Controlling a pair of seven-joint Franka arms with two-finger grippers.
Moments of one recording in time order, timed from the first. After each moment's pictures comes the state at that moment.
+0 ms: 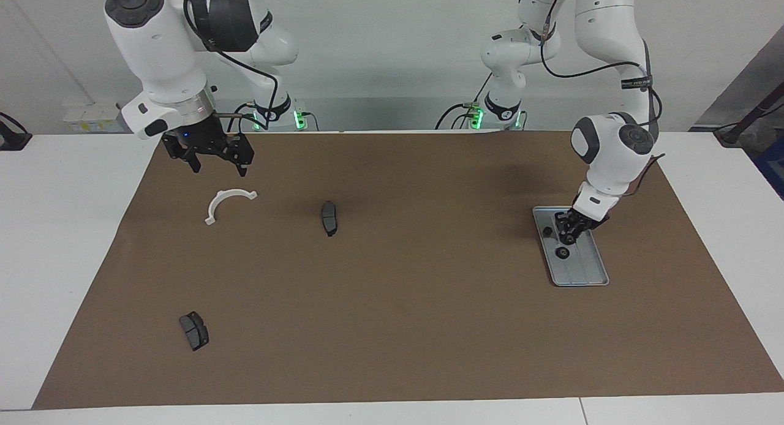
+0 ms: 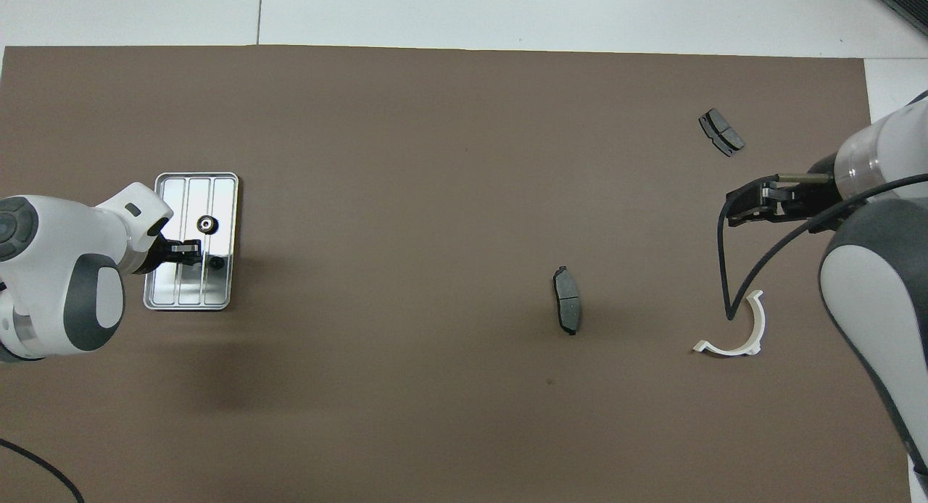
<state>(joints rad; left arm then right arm) 0.14 0.17 -0.16 -2.16 0.00 2.45 -0.10 -0.05 0.02 0.15 -1.67 -0.04 1.65 0.21</state>
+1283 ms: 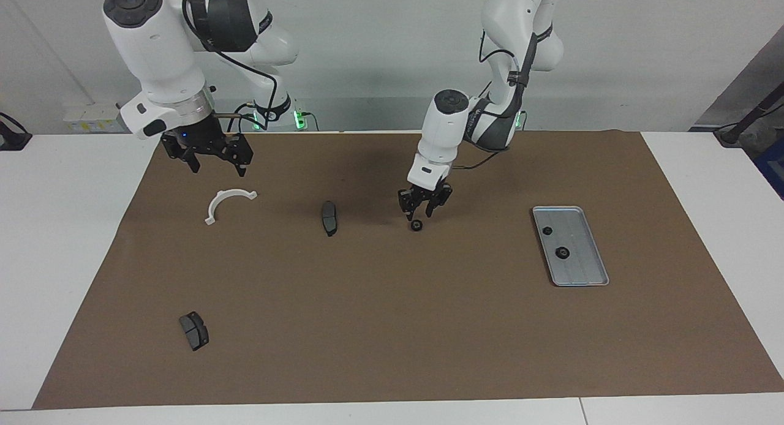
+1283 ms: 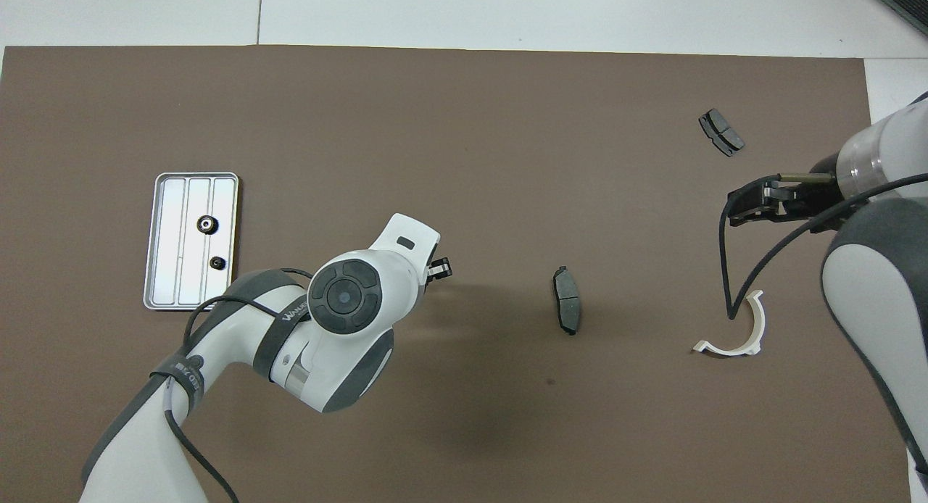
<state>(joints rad) -0.49 0.19 -0.17 -2.13 0.00 2.53 -0.89 -0.06 0.02 0.15 -1.67 -0.04 1.65 0.21</state>
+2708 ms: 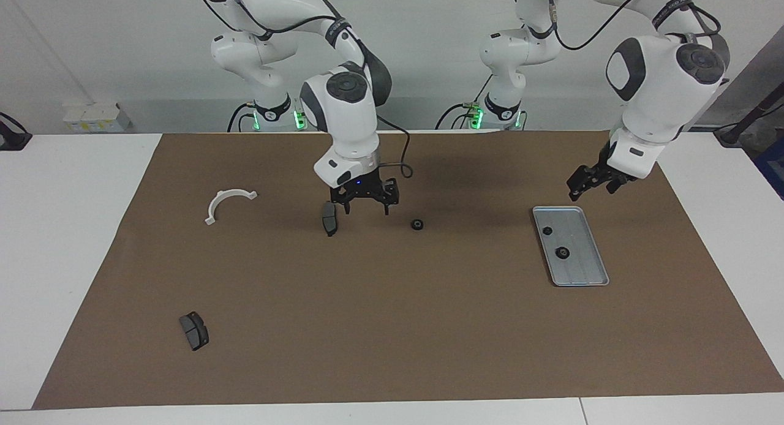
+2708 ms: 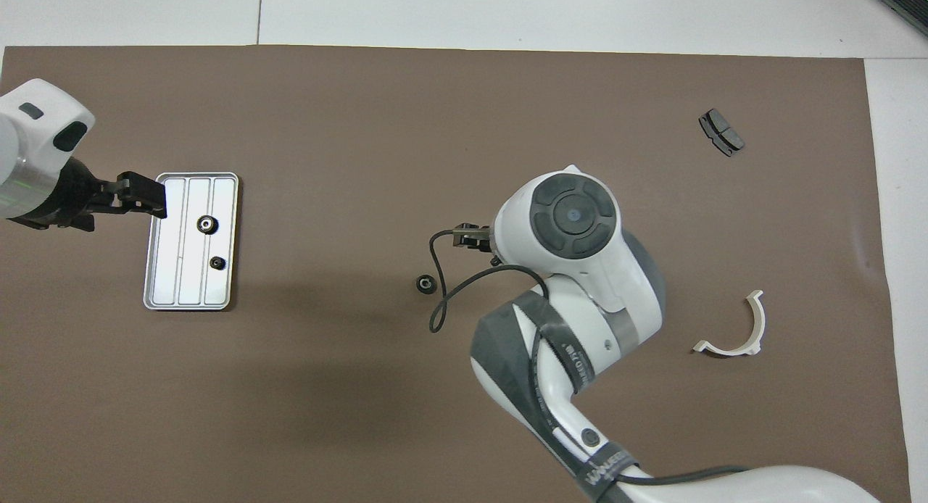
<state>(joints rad) 0.10 0.04 -0.13 -1.75 0.00 1.74 -0.13 0.43 0.27 0.15 -1.79 -0.04 2.17 0.72</state>
